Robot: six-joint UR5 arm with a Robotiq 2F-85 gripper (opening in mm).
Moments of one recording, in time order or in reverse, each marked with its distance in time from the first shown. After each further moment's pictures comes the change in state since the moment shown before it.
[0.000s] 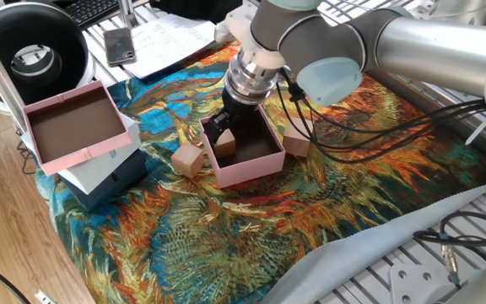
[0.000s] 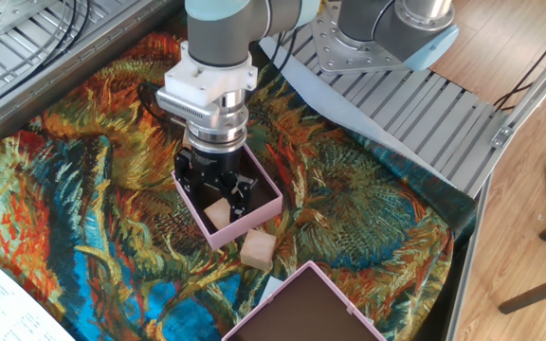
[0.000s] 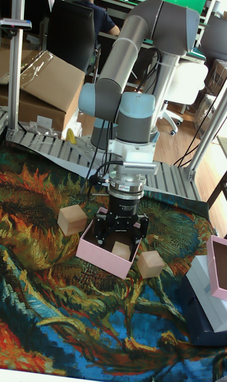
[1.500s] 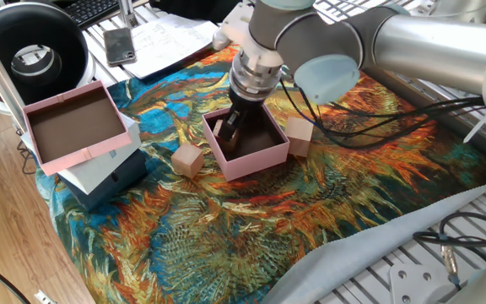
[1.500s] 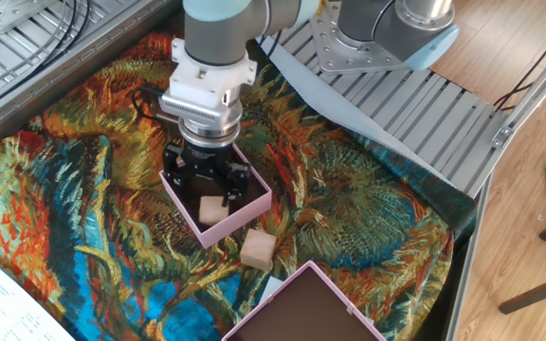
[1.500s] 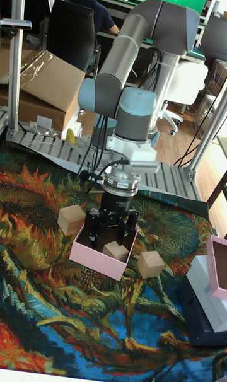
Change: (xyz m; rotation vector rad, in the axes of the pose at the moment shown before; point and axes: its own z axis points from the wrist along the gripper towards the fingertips) arm 0.016 -0.028 -0.012 0.055 0.080 -0.267
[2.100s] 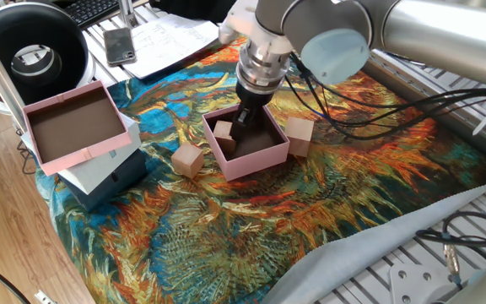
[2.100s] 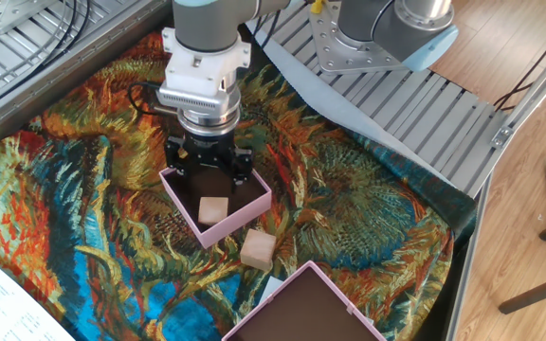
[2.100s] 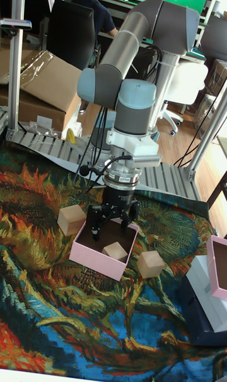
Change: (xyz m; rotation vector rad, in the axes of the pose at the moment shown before) arm 0.006 0.012 -0.016 -0.054 0.028 -0.058
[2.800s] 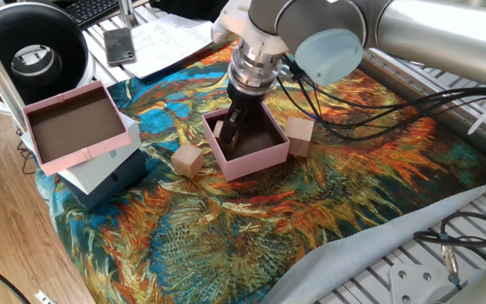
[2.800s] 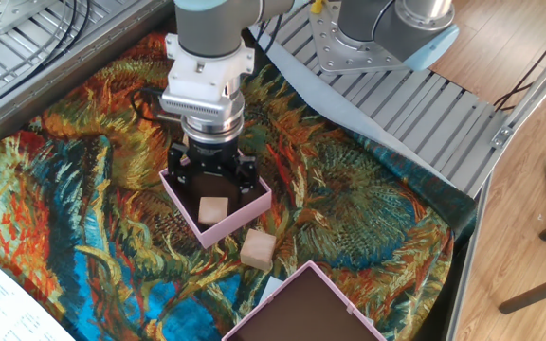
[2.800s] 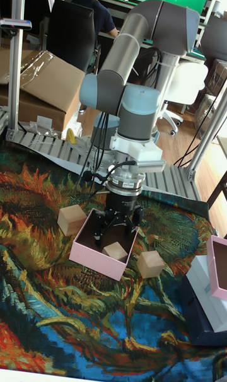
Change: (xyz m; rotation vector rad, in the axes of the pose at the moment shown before) arm -0.013 -0.002 0.014 0.025 -0.016 -0.016
